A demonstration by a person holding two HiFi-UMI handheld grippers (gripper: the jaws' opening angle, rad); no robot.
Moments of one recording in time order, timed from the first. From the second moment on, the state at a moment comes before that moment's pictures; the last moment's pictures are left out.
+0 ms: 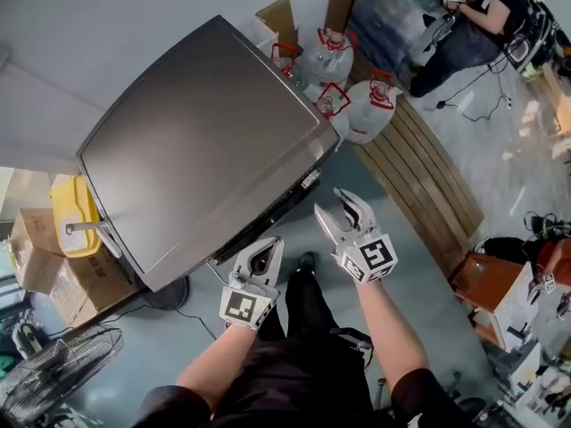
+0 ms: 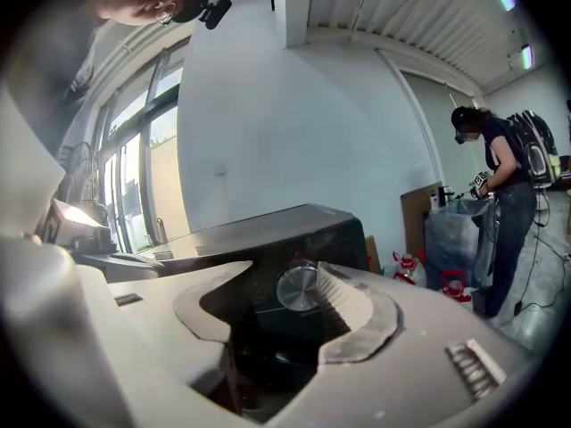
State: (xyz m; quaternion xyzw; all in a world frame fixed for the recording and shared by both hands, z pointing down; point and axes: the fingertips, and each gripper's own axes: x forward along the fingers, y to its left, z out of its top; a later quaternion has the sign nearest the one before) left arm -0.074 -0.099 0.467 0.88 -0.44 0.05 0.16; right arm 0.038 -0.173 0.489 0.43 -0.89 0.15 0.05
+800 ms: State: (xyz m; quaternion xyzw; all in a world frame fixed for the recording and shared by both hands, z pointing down) left arm -0.082 -0.100 0.557 0.88 -0.44 0.08 0.15; right arm 0.022 -0.218 0.543 0.40 -0.90 0.19 0.03
